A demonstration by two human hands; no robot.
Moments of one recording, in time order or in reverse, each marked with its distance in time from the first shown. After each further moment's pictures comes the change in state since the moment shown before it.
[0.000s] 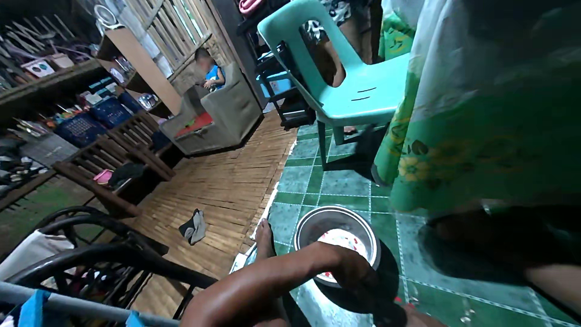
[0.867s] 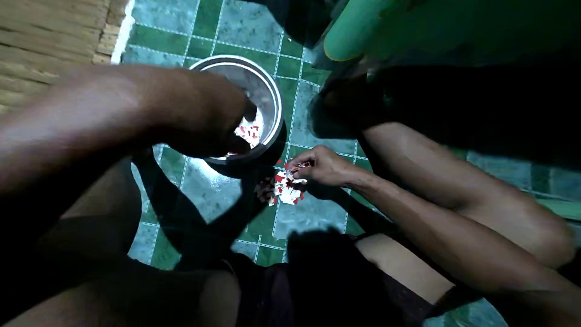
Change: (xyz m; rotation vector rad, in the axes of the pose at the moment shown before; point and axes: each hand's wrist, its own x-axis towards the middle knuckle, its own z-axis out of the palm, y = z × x) left_hand -0.004 -0.112 0.061 0.063 0.756 0.262; right_hand -0.004 0.024 -0.076 0.516 -0.020 0.359
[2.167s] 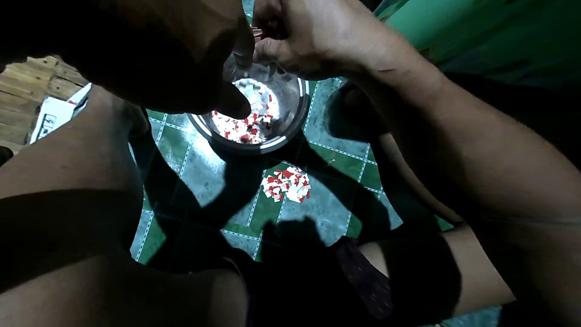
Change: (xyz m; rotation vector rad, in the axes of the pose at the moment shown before) left_hand -0.077 0.003 -0.014 -0.214 0.290 -0.298; right_hand 0.117 -0.211 -0.058 -0.692 0.167 -0.240
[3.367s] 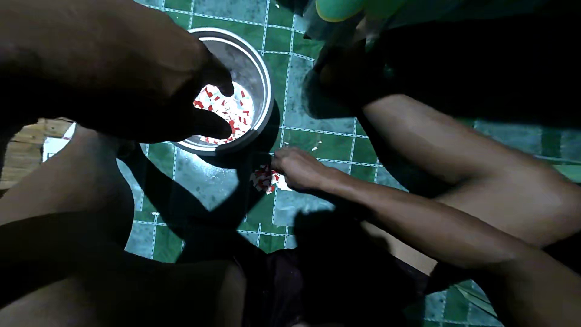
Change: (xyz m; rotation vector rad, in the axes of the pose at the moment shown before) left_hand 0.060 0.048 -0.007 0.284 -0.327 0.207; right_hand -0.160 0.076 0.214 0.024 -0.174 0.007
